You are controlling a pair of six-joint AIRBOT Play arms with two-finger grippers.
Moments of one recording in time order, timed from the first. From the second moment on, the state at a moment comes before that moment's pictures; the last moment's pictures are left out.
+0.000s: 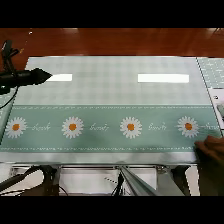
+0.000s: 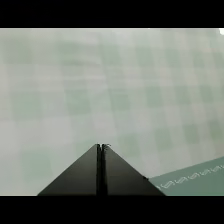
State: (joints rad) left arm 0.29 -1.25 1.02 0.64 -0.91 -0.86; right arm -0.94 -0.69 1.22 -2.01 1.84 1.54
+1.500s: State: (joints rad) left arm -0.12 -1.32 1.36 1.17 -1.14 -1.28; right arm -0.39 -1.00 1.22 -1.31 1.31 1.40
